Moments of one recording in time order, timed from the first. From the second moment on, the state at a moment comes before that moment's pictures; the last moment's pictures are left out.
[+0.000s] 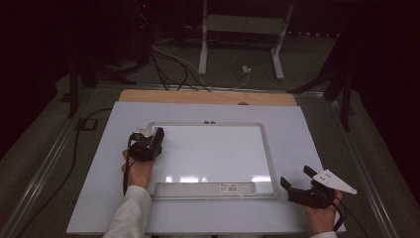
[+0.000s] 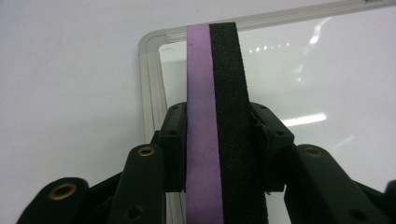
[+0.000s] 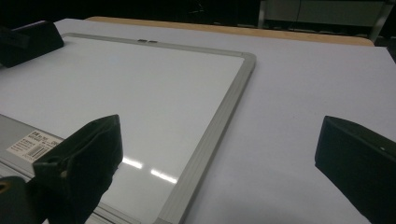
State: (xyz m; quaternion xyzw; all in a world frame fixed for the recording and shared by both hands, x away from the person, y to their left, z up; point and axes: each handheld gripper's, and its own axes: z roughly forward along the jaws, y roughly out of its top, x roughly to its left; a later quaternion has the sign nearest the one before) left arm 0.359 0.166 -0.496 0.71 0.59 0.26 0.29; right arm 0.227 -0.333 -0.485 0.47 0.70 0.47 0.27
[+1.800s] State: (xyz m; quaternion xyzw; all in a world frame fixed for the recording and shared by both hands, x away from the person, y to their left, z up) left arm 0.375 0.181 -0.476 0.66 0.60 0.28 0.35; right arm 0.228 -0.334 -0.485 0.47 0.69 0.47 0.27
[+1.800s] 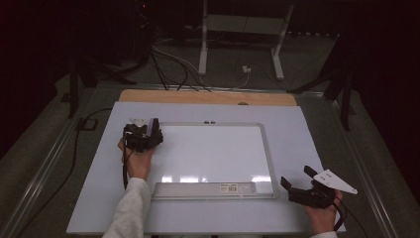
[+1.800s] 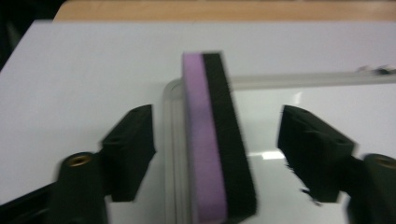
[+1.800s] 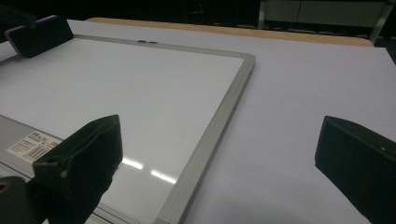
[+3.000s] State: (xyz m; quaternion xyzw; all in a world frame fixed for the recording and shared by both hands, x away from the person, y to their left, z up) left arm 0.245 0.224 -0.447 0.68 0.45 0.30 0.49; right arm 0.227 -0.329 -0.484 0.46 0.69 0.48 0.27
